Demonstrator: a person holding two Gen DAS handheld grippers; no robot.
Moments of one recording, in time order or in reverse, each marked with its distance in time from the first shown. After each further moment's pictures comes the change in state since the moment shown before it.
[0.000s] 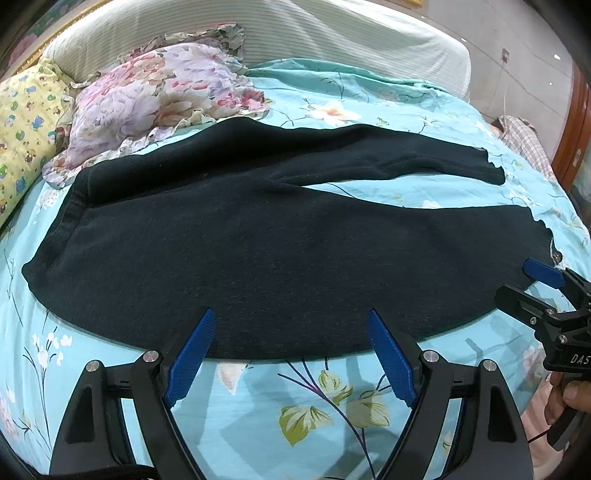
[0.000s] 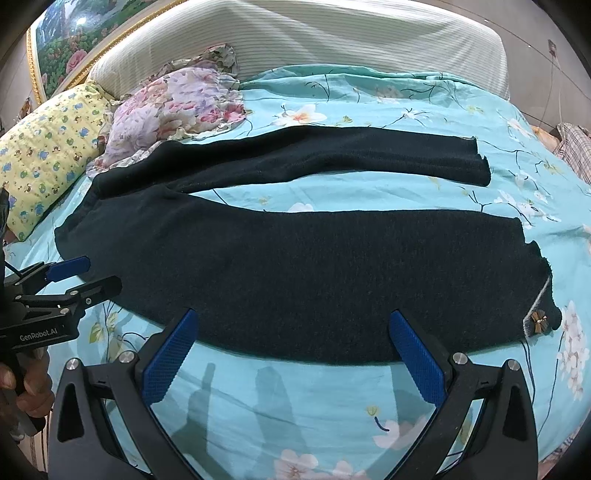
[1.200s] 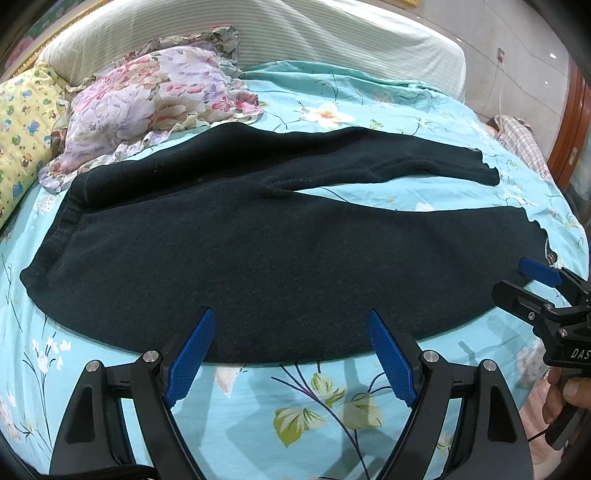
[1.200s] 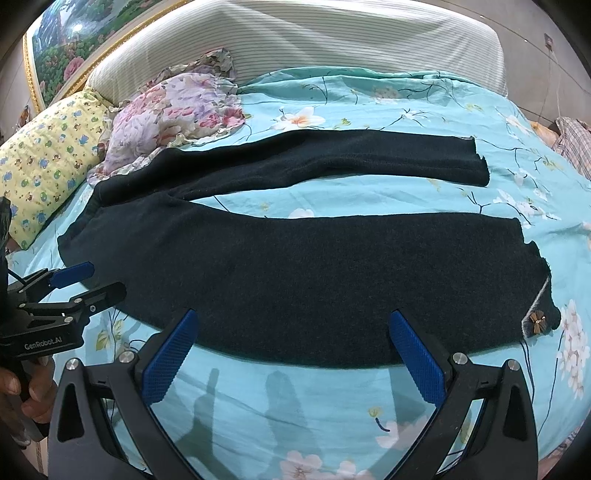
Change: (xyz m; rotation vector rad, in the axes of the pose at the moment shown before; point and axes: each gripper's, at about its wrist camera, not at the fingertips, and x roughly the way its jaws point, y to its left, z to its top) left arm -0.002 -0.005 -0.001 0.014 -0.007 -0.011; right arm -0.003 -0.002 0.005 0.027 -0.005 0.013
